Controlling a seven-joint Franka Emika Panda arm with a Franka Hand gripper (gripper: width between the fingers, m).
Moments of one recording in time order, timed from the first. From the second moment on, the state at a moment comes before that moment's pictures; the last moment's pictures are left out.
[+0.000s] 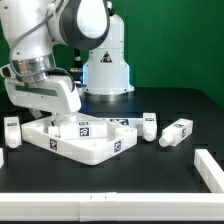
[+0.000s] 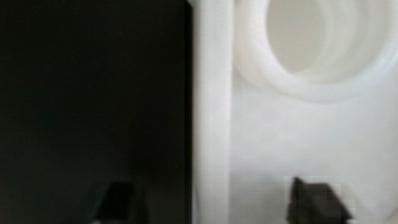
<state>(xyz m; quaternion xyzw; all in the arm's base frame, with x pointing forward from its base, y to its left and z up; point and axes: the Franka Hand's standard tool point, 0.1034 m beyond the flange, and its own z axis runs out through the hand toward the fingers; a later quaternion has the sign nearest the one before) 0.333 -0.151 0.005 -0.94 0.34 0.06 0.06</state>
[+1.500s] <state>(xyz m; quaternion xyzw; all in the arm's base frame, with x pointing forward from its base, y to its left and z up) 0.421 -0.123 0.021 -0.96 0.26 0.08 0.11</state>
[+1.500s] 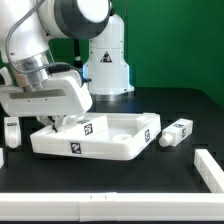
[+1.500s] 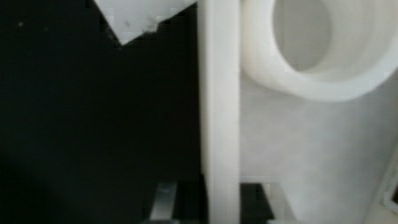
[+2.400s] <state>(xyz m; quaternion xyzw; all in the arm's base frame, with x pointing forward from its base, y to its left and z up) 0.495 -0.071 0.008 -0.99 0.11 0.12 0.04</state>
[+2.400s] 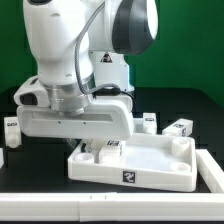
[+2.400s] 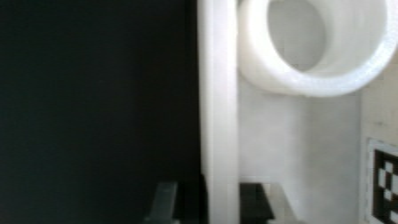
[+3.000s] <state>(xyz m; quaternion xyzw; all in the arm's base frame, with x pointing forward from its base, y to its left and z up) 0.545 -0.071 0.007 -0.99 -0.03 0.11 0.01</state>
